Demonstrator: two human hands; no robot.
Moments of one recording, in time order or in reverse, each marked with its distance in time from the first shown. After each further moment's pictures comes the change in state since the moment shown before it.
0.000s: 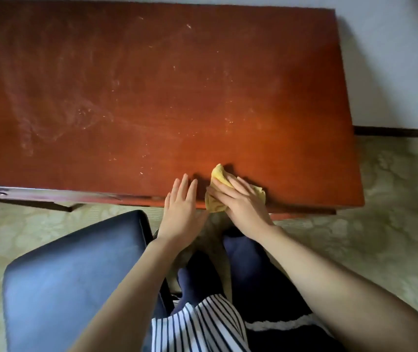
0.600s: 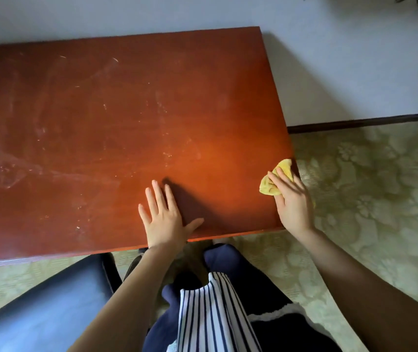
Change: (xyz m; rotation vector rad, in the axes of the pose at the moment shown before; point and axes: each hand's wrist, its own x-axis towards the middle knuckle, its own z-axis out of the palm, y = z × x) left_hand 0.079 0.084 0.028 0.317 0.038 -0.116; right_hand -0.068 0.162 -0.080 0.026 0.307 0.651
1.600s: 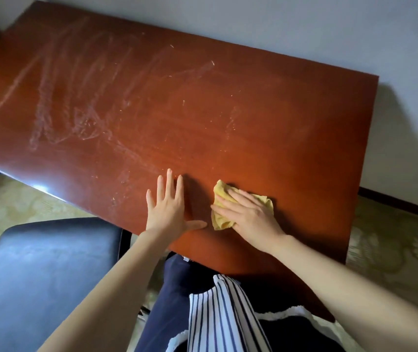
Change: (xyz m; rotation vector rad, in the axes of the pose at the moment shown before) left_hand 0.033 -0.024 -0.031 -0.051 -0.047 -0.274; right_hand 0.096 -0.098 0.051 -0.009 -0.438 -1.101
